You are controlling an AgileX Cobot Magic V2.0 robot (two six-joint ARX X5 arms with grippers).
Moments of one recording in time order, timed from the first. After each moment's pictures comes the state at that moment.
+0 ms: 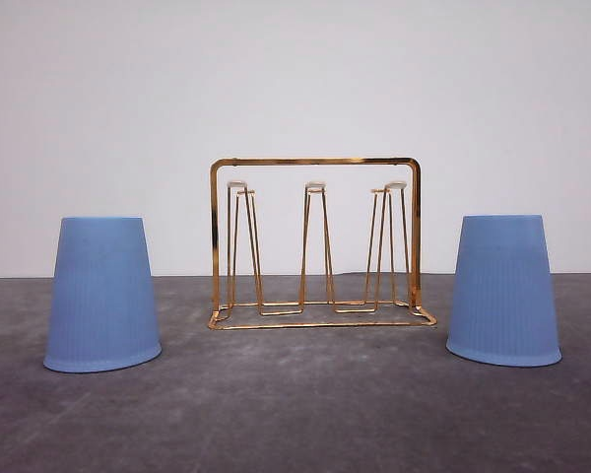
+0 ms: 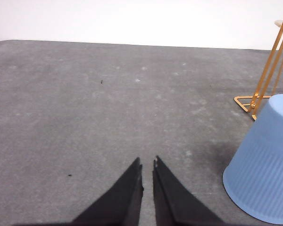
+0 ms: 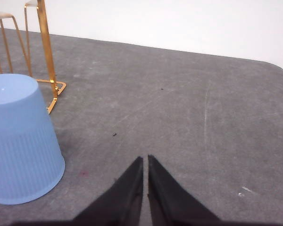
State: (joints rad) left_arx -0.07 0.01 0.03 -0.18 -0.03 -0.04; right_arx 0.02 0.00 0.02 -0.17 -0.02 -0.06
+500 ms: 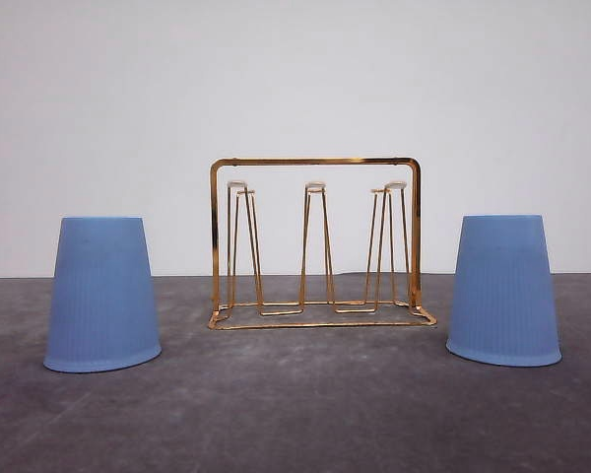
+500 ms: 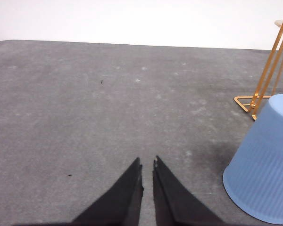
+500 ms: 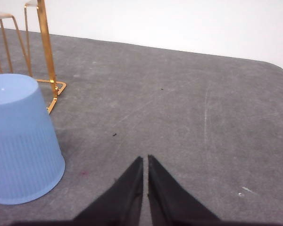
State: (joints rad) left_arx -0.07 0.01 0.03 -0.18 -0.03 -0.04; right_arx 0.02 0.00 0.02 -0.17 -0.02 -0.06
